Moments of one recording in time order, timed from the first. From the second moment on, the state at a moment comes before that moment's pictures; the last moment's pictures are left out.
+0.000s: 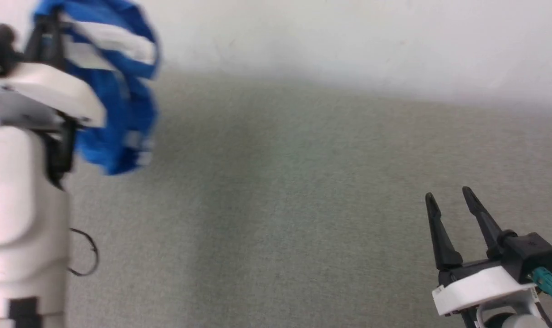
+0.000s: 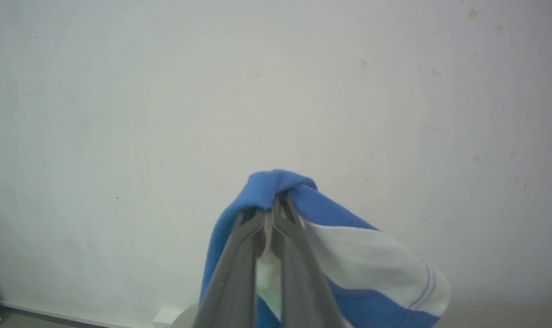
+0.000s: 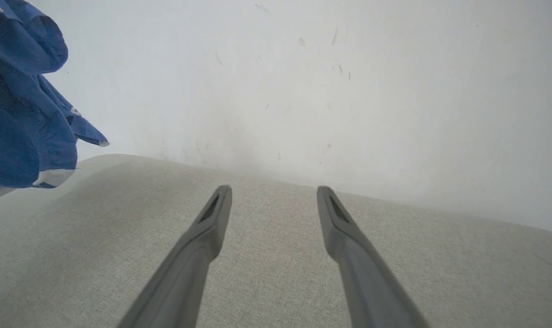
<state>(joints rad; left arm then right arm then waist) -0.74 0.36 -0.03 0.36 -0.22 -0.04 0.01 0.05 -0.05 0.01 -0.09 0.10 0.13 -0.11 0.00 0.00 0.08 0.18</state>
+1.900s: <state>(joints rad) 0.09 0.22 -0.17 0.04 -0.32 0.06 -0.24 0.16 -0.05 0.05 -0.07 0.14 0.13 0.08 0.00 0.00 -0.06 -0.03</state>
